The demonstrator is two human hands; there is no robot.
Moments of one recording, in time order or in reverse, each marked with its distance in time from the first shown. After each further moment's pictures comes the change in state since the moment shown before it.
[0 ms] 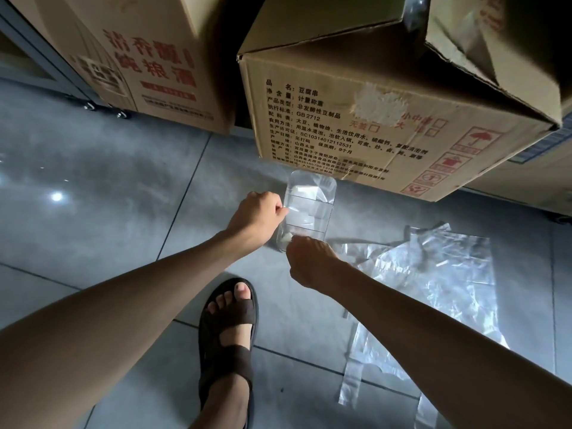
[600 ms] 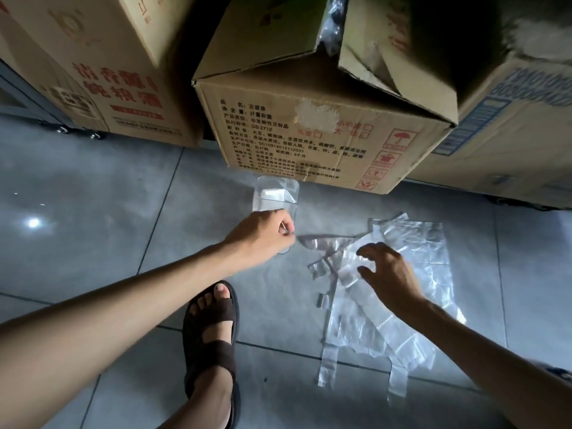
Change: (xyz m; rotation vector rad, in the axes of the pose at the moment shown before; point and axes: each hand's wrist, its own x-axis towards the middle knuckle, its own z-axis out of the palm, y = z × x) left_hand -0.057 0.067 -0.022 -0.082 -0.272 0.127; right_hand -0.122 0.133 0.045 0.499 0.526 0.309
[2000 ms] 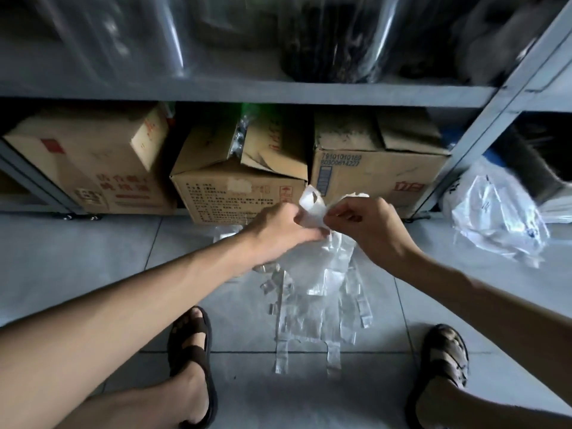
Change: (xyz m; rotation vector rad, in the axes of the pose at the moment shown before) left_hand -0.167 0.234 -0.043 -0.184 -0.005 0.228; right_hand -0.143 -0.116 -0.261 0.434 0.259 -0.159
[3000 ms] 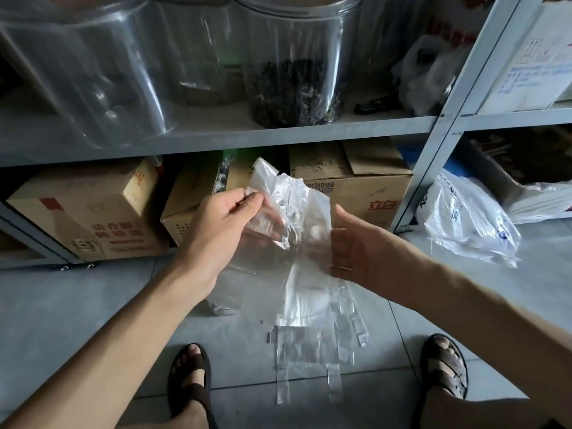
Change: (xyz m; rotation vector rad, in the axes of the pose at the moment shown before) left_hand -0.057 0.060 -0.044 -0.390 0.303 0.246; right_hand -0.034 -0.043 -0.054 0.935 -0.214 0.579
